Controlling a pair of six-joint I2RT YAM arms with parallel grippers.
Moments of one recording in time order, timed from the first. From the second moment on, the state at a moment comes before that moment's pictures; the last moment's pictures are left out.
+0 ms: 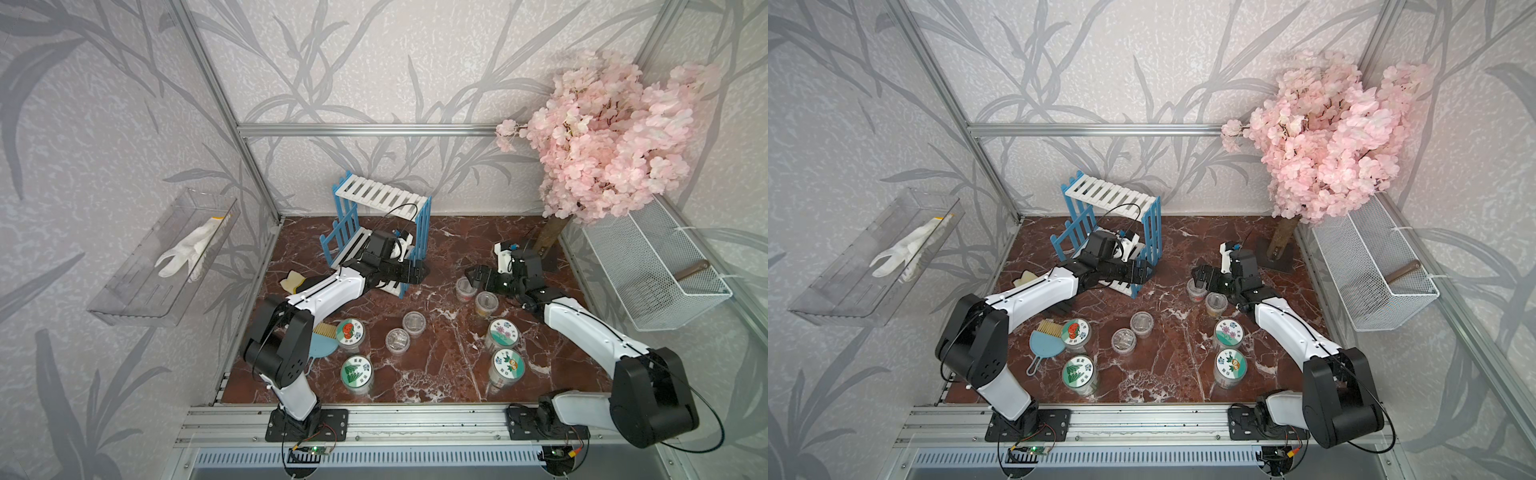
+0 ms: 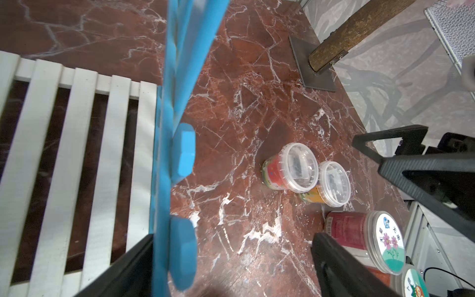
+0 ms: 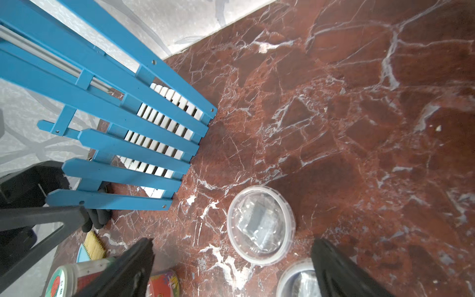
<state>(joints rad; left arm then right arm) -0.51 1.71 1.19 -0.18 0.37 -0.35 0.25 1.32 0.79 -0.13 -0.29 0.50</state>
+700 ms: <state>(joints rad) -0.48 1.28 0.99 -0.20 0.08 -0.44 0.52 1.23 0.79 -0.12 -0.25 0.56</state>
